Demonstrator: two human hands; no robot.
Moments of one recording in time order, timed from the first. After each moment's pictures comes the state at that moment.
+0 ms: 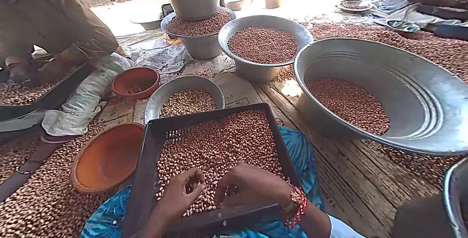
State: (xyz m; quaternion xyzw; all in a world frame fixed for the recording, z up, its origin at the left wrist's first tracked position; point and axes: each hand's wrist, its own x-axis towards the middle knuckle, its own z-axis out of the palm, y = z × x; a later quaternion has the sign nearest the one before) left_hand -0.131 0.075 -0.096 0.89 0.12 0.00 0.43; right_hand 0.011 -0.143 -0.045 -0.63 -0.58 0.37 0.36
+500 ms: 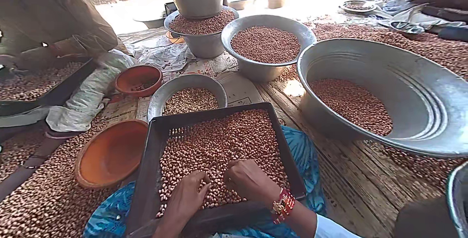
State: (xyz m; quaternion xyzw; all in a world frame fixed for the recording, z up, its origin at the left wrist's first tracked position) left_hand -0.131 0.053 -0.106 0.96 0.13 -0.02 0.24; right_hand -0.003 -0.127 -0.086 -0.79 -0.55 0.23 0.17
